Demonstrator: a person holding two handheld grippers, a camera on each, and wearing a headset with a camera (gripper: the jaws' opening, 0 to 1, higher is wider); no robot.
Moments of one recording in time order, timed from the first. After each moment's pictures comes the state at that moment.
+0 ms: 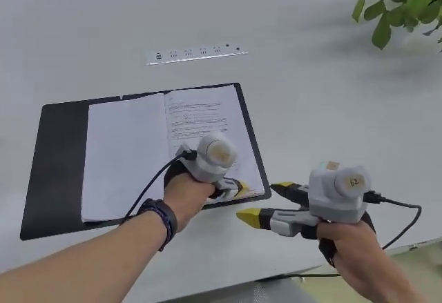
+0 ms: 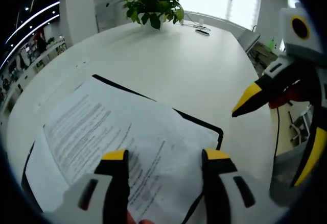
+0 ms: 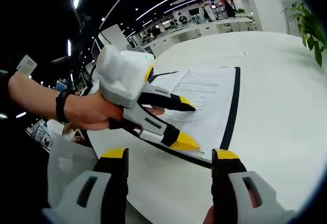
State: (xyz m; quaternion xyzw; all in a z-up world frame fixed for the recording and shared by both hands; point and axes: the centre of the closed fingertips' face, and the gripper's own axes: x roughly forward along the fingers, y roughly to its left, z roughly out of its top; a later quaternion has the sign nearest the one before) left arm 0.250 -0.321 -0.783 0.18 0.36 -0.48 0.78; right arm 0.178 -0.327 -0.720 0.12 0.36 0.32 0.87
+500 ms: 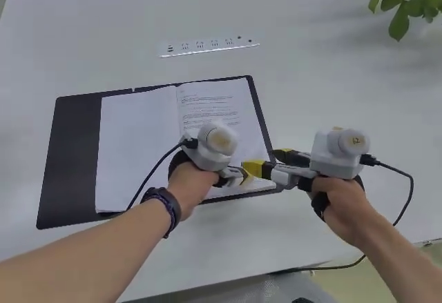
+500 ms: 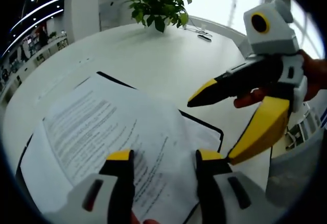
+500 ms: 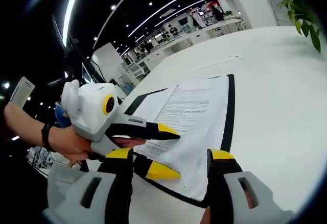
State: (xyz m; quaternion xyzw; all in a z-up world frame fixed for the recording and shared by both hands) left arm 0.254 -0.312 -0.780 0.14 0.37 -0.48 0.78; right arm 0.243 -0.326 -0.732 0.18 0.33 0.30 0.87
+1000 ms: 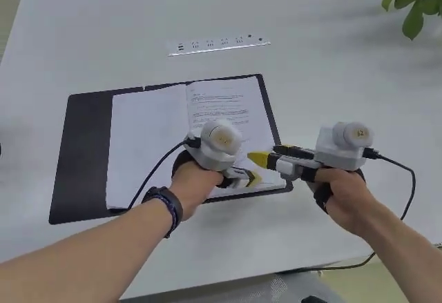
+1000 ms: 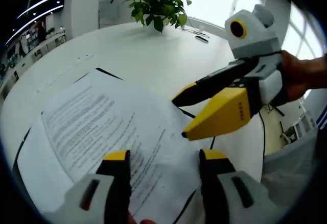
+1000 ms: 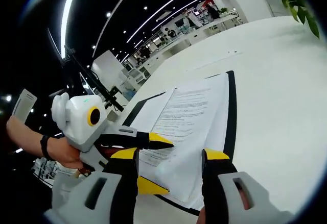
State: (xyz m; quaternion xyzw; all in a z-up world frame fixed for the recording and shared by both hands) left arm 0.240 -0.304 -0.776 0.14 0.38 -0.50 0.77; right arm 0.252 -0.325 -0.734 0.23 0.32 0.30 0.87
